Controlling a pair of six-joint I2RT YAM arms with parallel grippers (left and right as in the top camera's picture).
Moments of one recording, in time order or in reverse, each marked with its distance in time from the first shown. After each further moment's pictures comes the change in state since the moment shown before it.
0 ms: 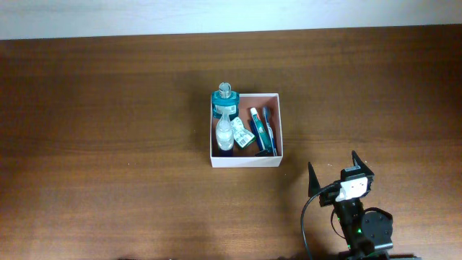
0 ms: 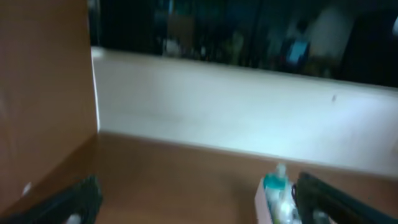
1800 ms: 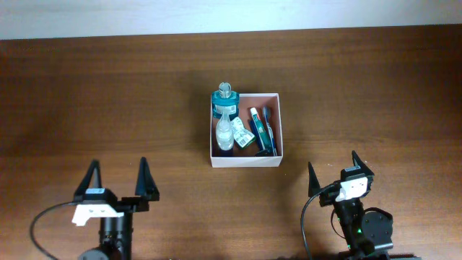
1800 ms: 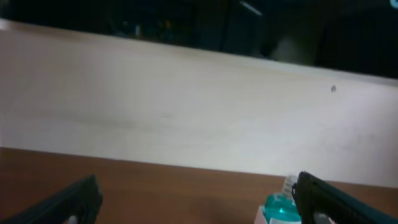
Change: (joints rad) left arm 0.039 -0.335 -1.541 1.384 0.154 -0.007; right arm 0.000 0.000 0.000 0.000 0.000 0.000
